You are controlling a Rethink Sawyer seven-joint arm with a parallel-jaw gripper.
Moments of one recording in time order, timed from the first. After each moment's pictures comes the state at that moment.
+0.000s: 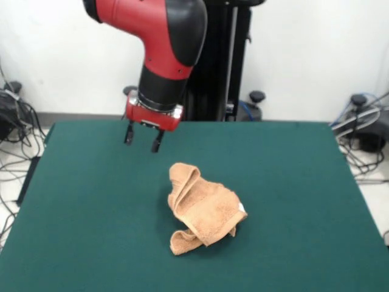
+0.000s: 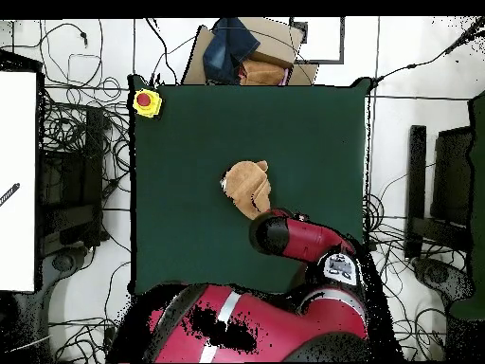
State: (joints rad) arm -0.21 -0.35 -0.26 1.71 -0.09 0.12 1.59
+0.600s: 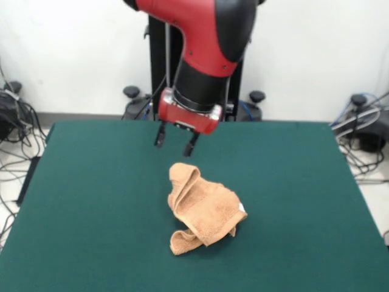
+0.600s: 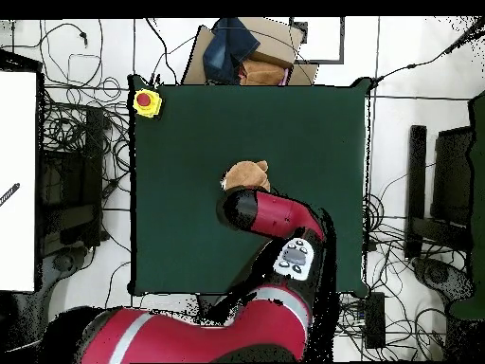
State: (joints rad) arm -0.02 -0.38 -0.33 1.61 0.11 0.29 1.59
